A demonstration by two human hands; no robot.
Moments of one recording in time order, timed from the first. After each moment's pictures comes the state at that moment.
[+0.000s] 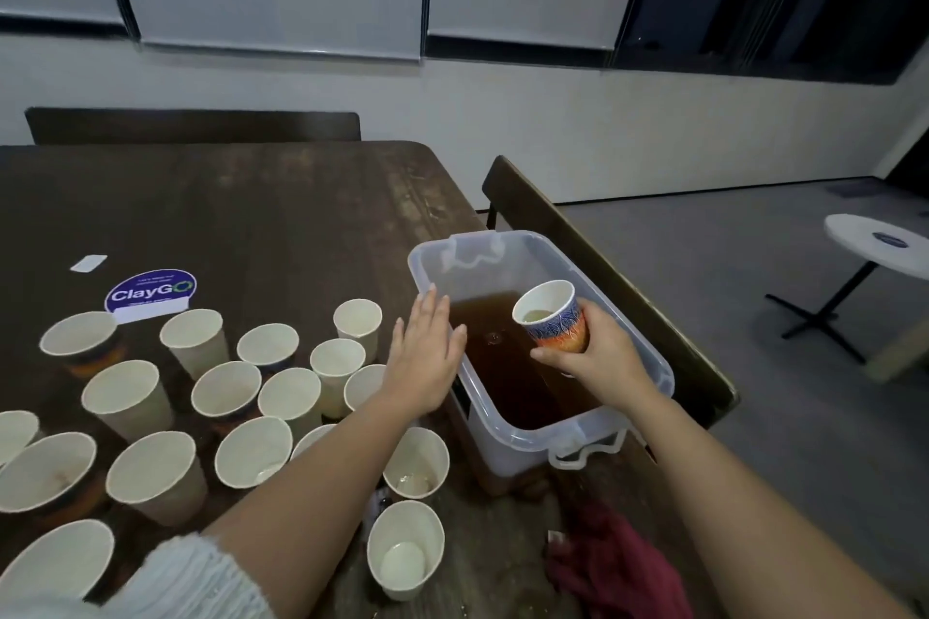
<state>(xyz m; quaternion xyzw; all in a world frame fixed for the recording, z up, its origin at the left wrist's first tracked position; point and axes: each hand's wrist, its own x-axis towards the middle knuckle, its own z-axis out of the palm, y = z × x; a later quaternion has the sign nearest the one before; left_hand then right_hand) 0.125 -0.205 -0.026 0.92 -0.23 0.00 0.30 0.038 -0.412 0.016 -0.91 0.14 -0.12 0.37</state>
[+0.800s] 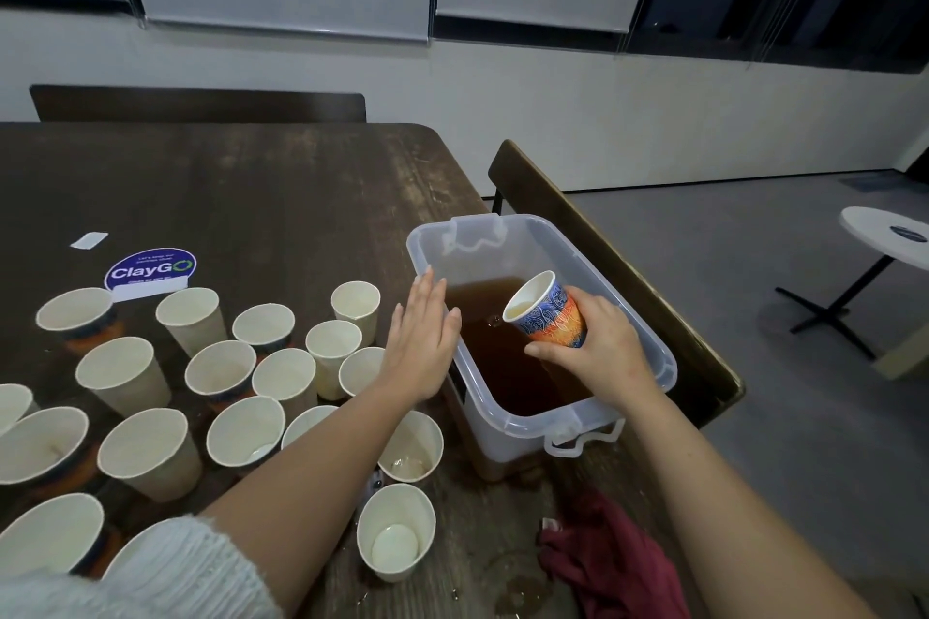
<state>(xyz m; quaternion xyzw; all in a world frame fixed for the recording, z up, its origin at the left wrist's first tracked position) 0.121 -0.208 -0.034 0.91 -0.22 0.01 0.36 0.036 -0.414 0.005 -0.95 0.12 -0.13 0.25</state>
